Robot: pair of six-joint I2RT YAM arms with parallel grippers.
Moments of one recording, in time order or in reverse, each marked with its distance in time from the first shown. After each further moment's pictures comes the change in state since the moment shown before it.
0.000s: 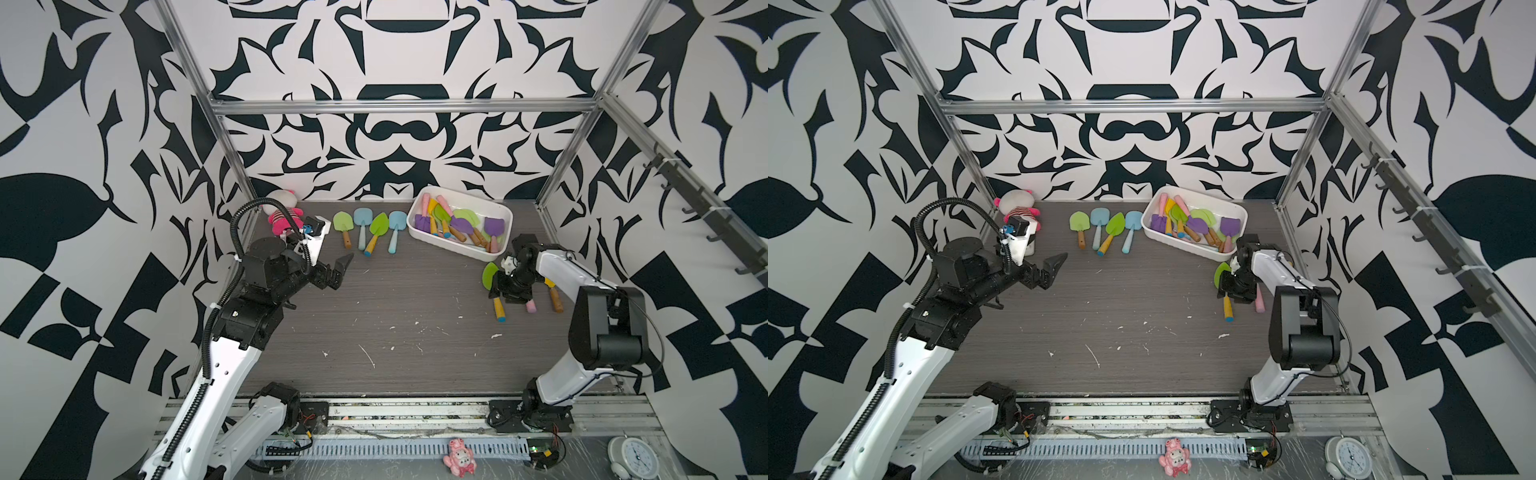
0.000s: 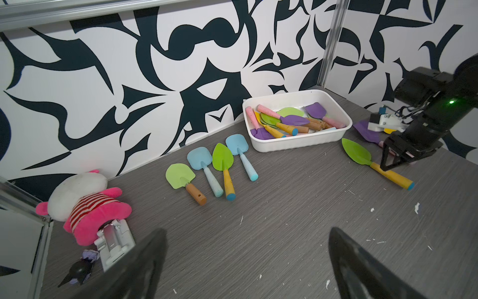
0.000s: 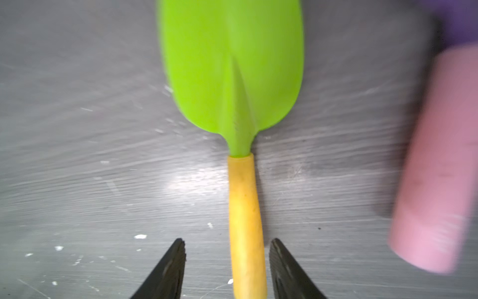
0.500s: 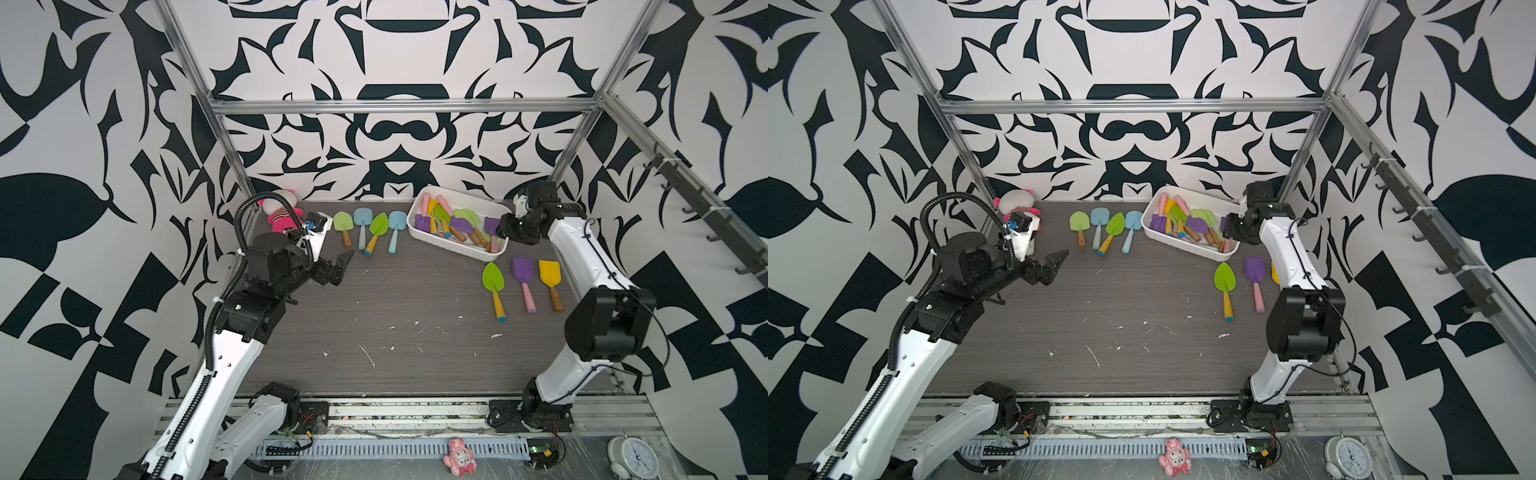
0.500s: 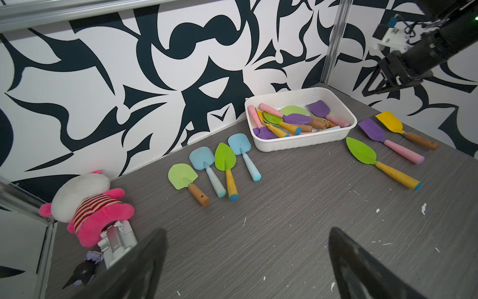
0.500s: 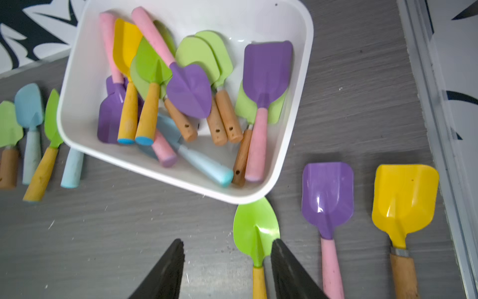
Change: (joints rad) left arm 0.000 0.042 0.028 -0.001 -0.006 0.015; right arm 0.001 0.180 0.556 0.010 0.084 0.000
